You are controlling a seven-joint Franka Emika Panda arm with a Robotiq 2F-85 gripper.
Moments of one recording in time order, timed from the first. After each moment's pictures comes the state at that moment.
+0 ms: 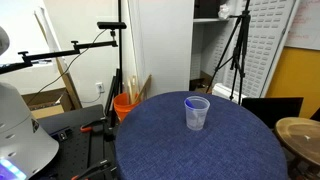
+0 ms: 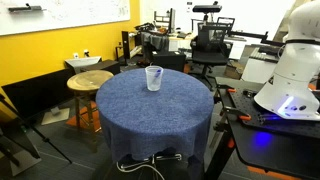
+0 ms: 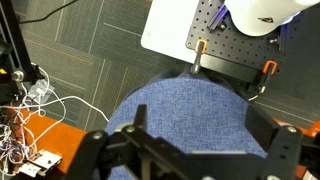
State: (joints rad) arm -0.04 -0.81 -0.14 -2.40 -0.30 1.46 -0.44
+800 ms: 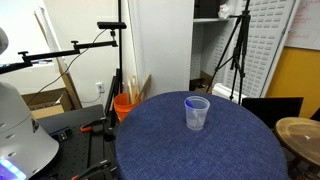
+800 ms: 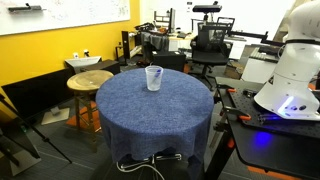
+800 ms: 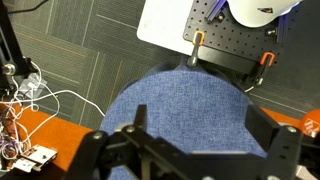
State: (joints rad) arm -0.02 -0.80 -0.19 -2.40 -0.29 1.50 -0.44
